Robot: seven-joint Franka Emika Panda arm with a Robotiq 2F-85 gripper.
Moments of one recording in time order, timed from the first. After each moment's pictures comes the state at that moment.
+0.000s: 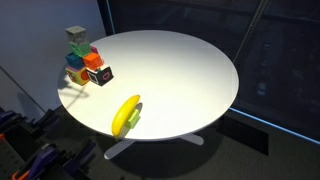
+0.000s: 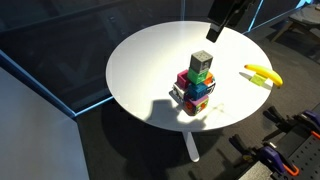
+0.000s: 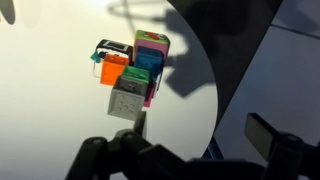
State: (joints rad) arm 0.18 -0.39 0.15 -2.42 0.13 2.21 0.03
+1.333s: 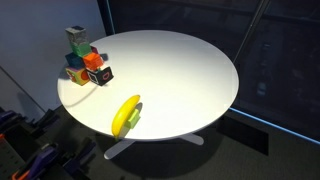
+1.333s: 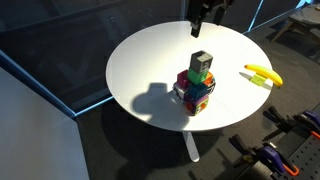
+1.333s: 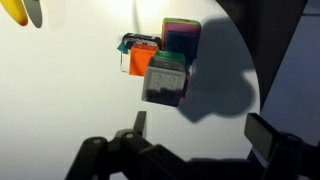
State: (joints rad) arm 0.11 -0.11 0.15 -2.20 0.01 2.17 0.14
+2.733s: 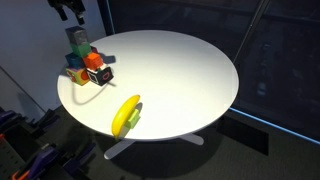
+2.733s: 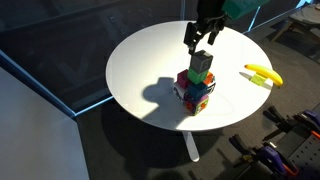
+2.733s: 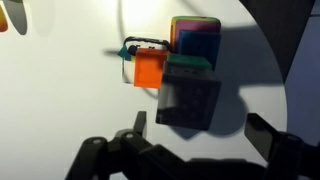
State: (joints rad) arm 0.11 0.06 0.11 -2.20 0.01 2.30 0.13
